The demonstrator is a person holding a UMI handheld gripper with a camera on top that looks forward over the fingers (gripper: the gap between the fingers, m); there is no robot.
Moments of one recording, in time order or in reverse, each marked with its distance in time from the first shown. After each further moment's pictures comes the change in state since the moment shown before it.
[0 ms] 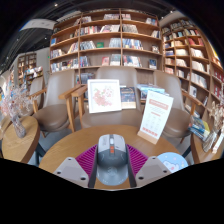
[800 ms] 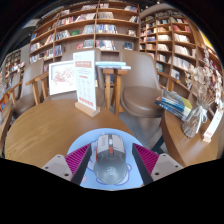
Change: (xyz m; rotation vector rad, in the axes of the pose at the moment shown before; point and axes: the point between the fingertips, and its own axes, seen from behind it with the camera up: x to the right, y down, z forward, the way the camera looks) arm 0.242 0.118 0.018 -0.135 0.179 0.056
